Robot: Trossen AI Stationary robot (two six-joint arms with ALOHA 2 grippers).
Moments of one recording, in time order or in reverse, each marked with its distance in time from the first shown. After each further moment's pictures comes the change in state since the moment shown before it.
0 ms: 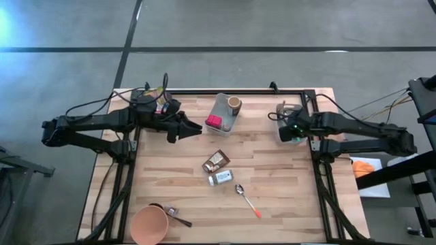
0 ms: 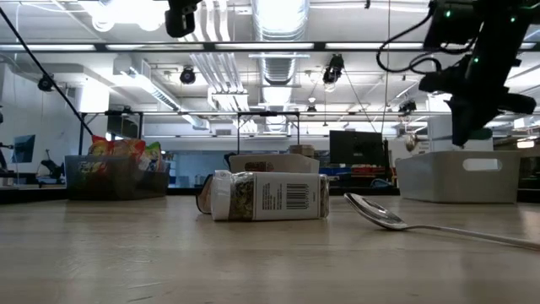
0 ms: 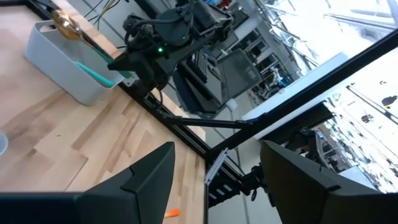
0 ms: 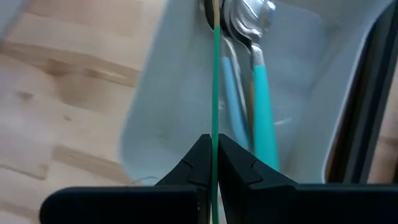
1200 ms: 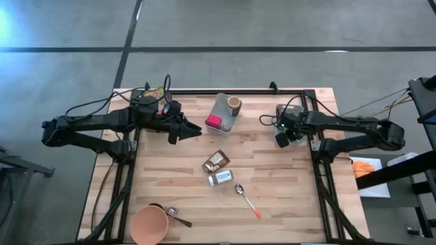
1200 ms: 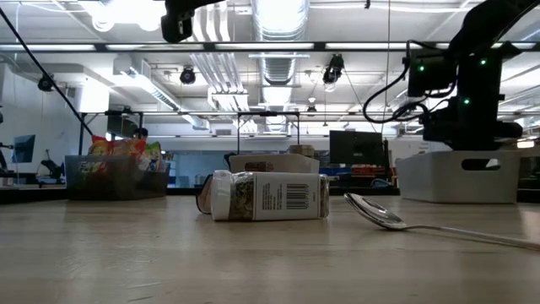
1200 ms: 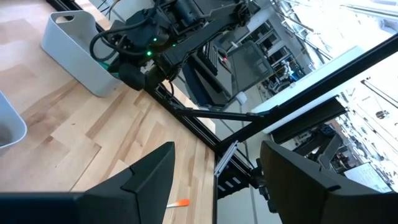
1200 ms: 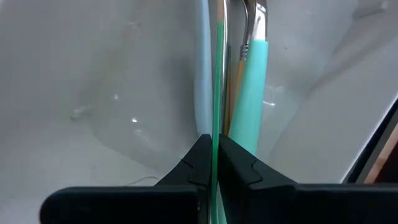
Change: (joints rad) left arm 0.001 0.000 0.000 -0.057 -0.008 0.014; right arm -0.120 0.265 -0.084 0.113 -0.072 -0.295
